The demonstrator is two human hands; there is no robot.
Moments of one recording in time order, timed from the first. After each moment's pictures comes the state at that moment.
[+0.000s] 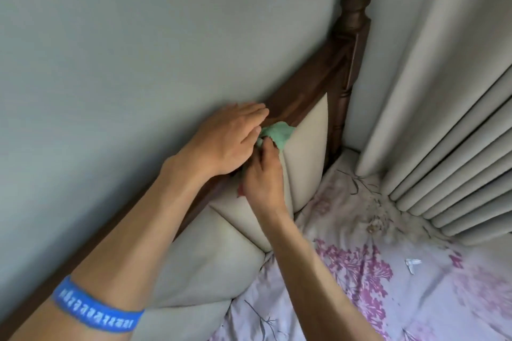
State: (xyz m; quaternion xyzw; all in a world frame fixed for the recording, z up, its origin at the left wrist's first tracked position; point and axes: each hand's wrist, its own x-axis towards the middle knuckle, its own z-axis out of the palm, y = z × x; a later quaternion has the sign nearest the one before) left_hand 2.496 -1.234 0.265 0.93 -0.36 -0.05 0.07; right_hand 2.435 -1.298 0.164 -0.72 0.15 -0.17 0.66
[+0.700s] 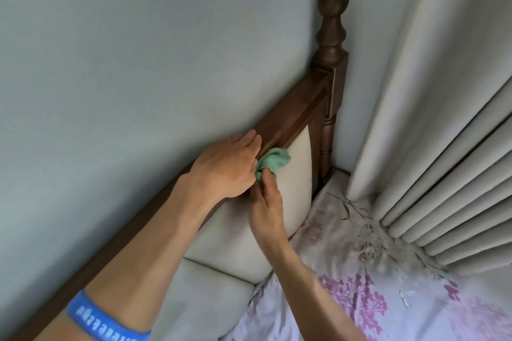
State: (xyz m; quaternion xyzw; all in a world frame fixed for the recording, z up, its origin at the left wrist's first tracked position) left_hand 2.533 -1.300 0.251 0.94 -0.32 -0.11 -0.07; right_hand 2.458 -1.351 0.129 -0.65 0.14 -0.18 0.72
